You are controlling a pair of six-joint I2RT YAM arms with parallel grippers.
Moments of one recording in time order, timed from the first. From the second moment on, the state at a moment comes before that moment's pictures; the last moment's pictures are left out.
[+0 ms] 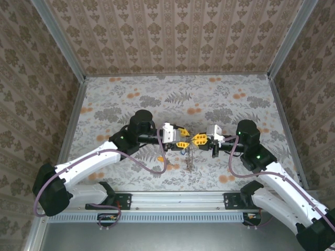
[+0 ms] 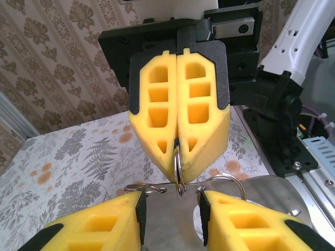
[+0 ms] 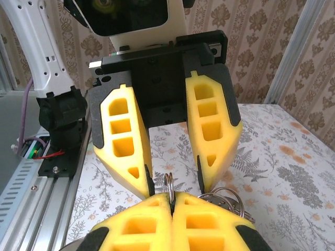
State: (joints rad) left arm -0.88 1.19 0.86 0.05 0.76 0.49; right arm 0.45 0.76 0.60 -0.04 -0.84 -0.31
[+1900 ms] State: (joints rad) left arm -0.99 1.49 1.44 -0.73 0.47 0.72; right arm 0.46 0.82 0.77 -0.47 -0.59 -0.61
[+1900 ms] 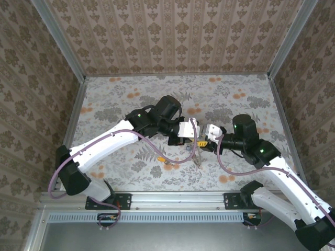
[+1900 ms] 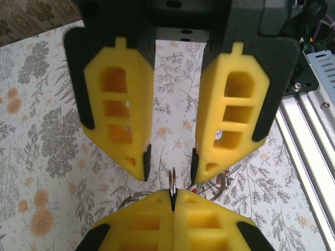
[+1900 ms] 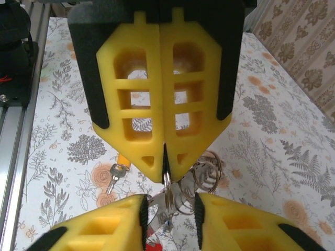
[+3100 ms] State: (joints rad) left arm -0.94 1.27 1.19 -0.44 0.53 0.58; right arm 0.46 0.75 0.53 0.11 -0.73 -0.21
